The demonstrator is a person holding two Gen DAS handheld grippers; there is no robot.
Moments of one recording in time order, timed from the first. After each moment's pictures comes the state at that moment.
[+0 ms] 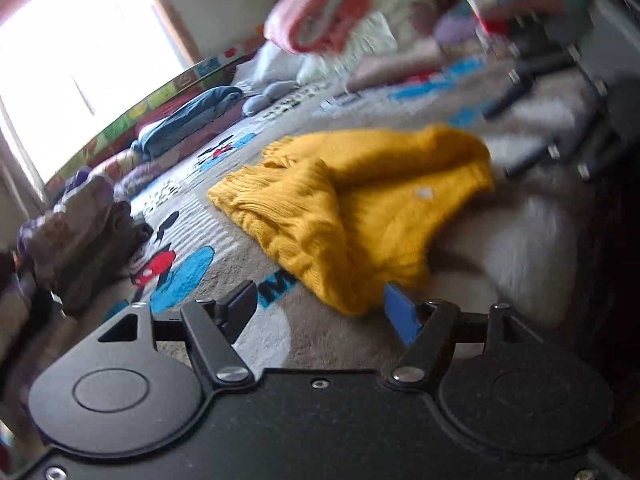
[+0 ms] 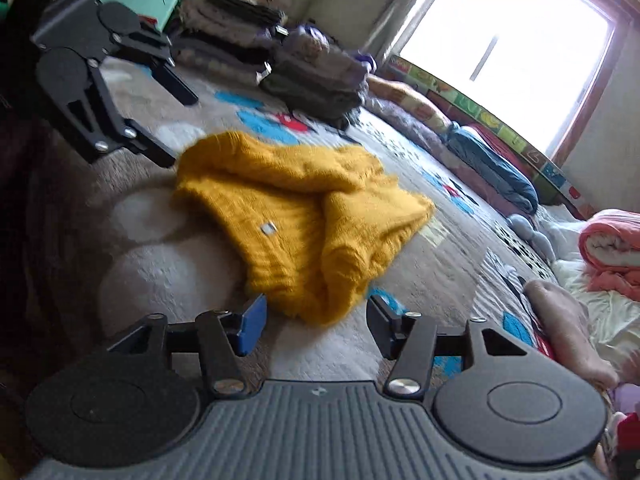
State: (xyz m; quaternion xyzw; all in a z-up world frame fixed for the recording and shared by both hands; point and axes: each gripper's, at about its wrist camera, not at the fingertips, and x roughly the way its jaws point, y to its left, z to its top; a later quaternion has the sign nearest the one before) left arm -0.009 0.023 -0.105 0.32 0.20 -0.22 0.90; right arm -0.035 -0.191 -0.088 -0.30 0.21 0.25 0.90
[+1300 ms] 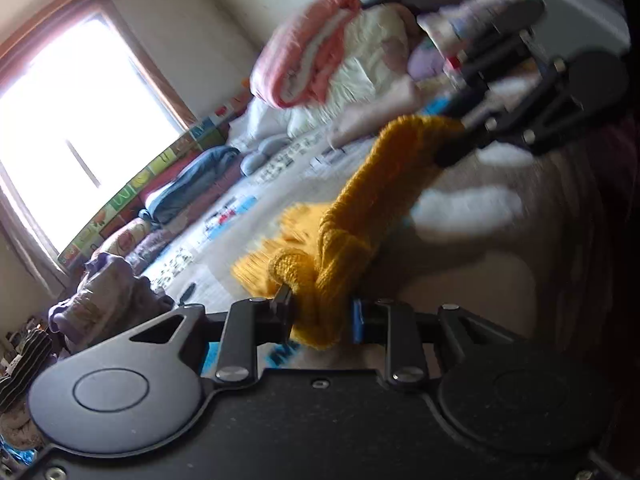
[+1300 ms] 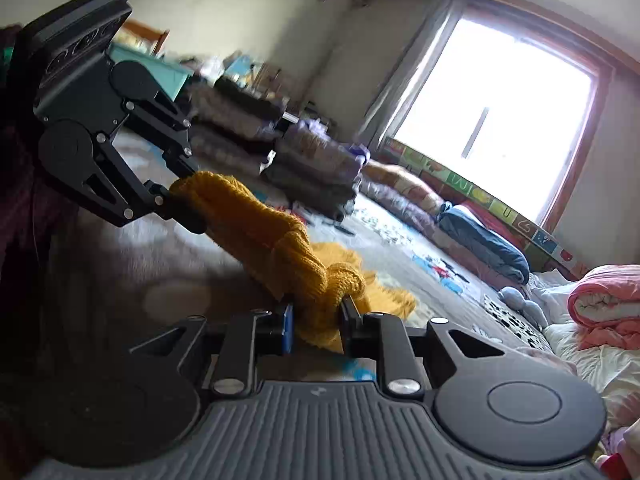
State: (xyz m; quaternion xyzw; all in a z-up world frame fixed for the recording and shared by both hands) left arm -0.051 0.005 -0.053 0.32 0.12 -0.24 0.91; right arm -0.077 -0.212 -0.039 -0.24 0.07 0.29 0.92
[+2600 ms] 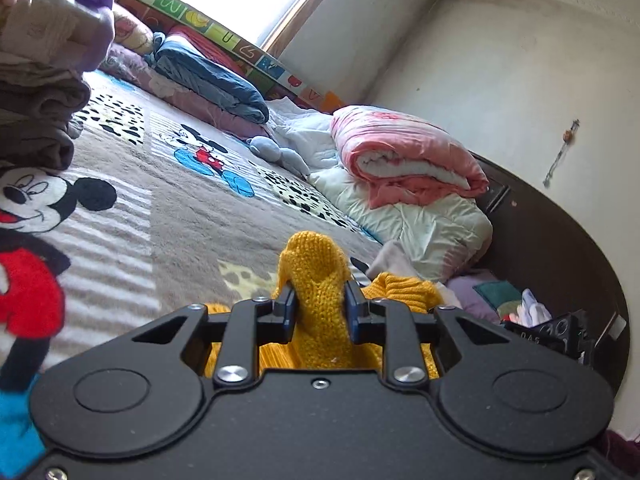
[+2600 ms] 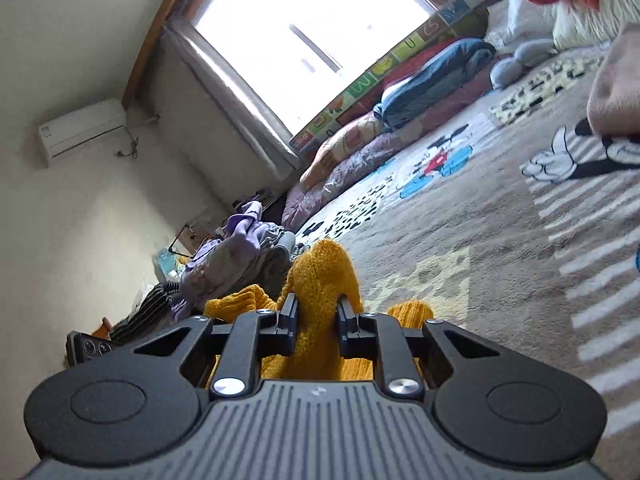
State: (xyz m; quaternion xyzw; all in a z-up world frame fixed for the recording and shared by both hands) left arm 0.259 0.089 -0.063 -0.24 0.21 -0.32 0.89; right arm 0.233 -0.291 -0.093 0.34 0.19 0.30 0.87
